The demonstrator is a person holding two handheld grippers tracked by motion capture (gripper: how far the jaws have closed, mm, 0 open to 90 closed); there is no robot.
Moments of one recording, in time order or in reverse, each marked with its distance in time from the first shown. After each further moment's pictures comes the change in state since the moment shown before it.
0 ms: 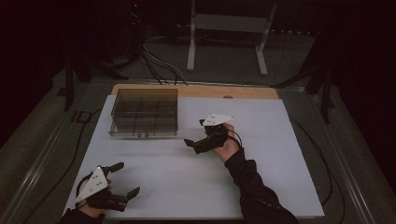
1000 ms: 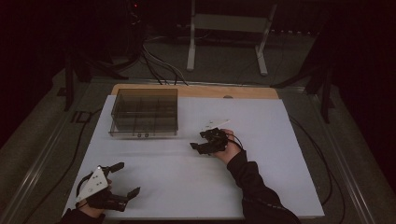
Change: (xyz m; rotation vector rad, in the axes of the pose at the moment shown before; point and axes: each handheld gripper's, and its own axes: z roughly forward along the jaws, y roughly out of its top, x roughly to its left) left arm 0.000 0.000 0.000 0.000 -0.003 -0.002; right arm -0.012 -0.032 0.016 0.222 -0.056 0.058
